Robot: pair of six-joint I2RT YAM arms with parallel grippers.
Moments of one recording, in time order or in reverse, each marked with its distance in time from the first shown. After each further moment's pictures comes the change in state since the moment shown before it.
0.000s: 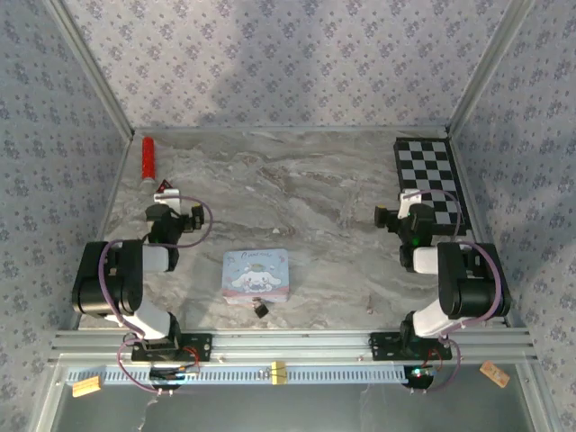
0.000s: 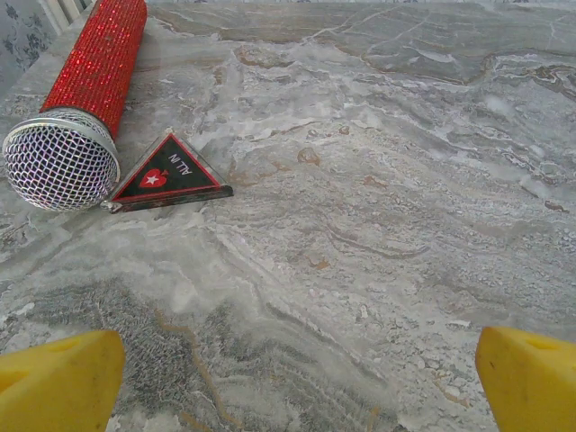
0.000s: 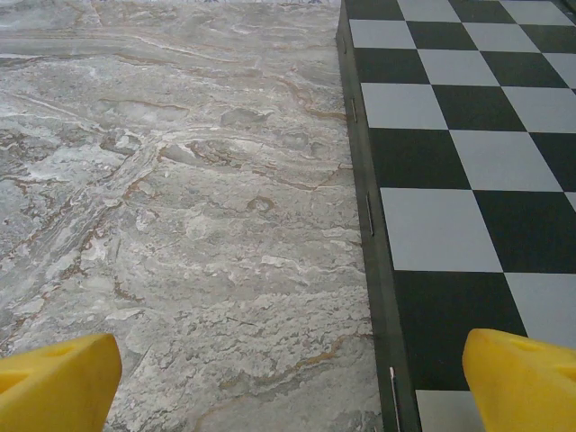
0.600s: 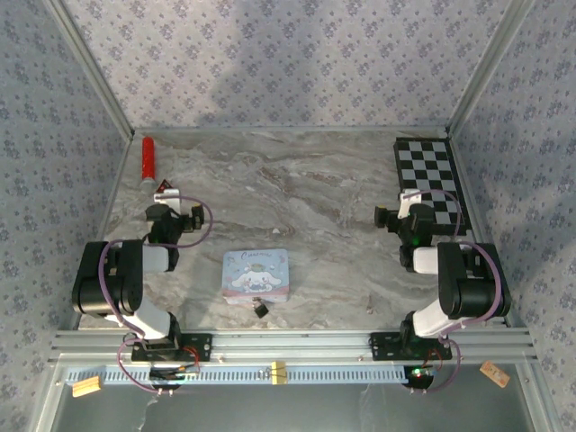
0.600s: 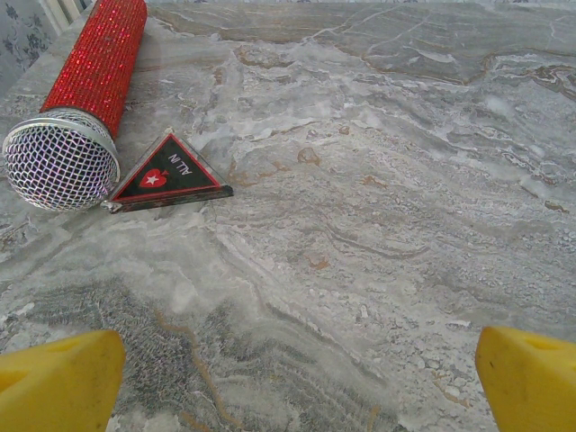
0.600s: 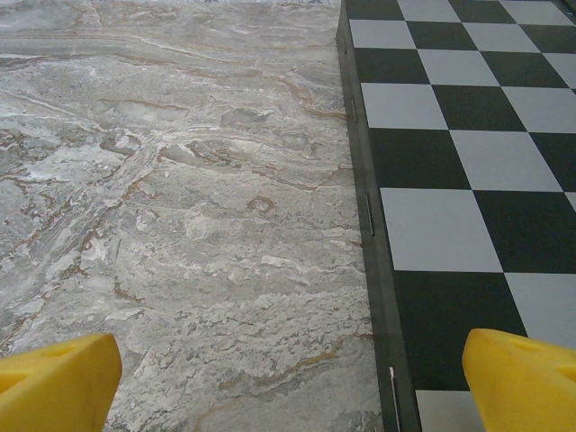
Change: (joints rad) left arm 0.000 0.000 0.000 0.000 0.000 0.000; right arm 0.000 0.000 0.000 0.000 0.000 0.000
